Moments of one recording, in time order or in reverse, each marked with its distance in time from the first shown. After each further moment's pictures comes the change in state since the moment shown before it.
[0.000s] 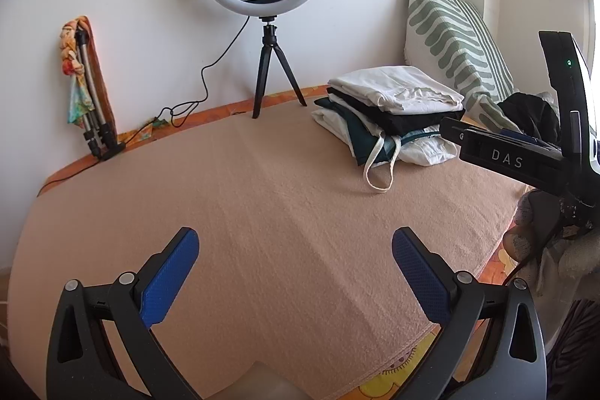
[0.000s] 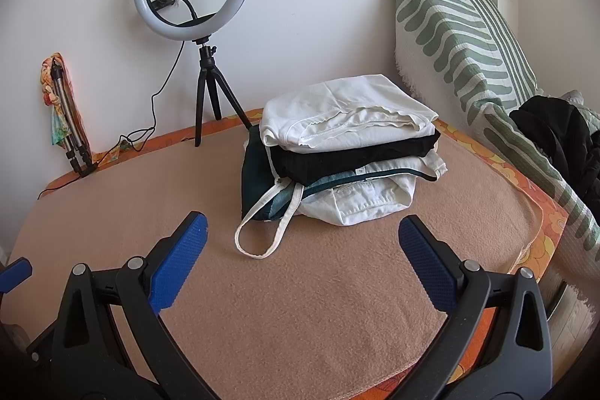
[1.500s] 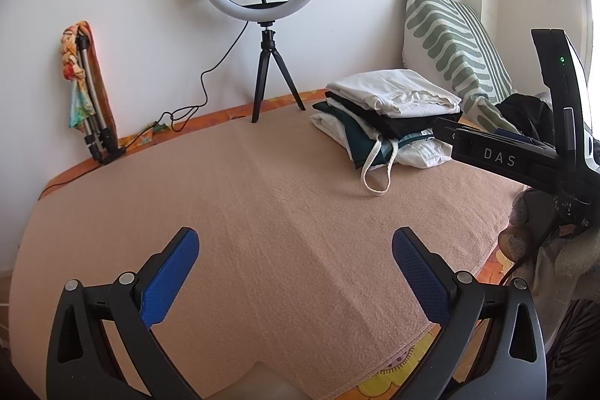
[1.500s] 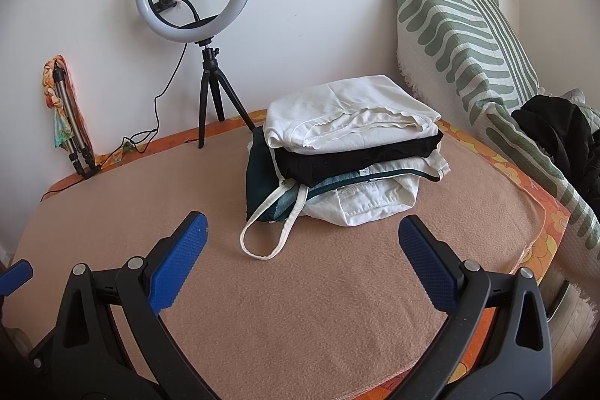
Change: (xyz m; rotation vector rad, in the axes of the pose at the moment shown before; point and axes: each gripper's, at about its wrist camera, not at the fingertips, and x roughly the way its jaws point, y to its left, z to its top) left arm -0.005 -0.002 0.001 0.009 -0.013 -0.003; right arm -0.001 0.003 0.001 0.001 0.001 0.002
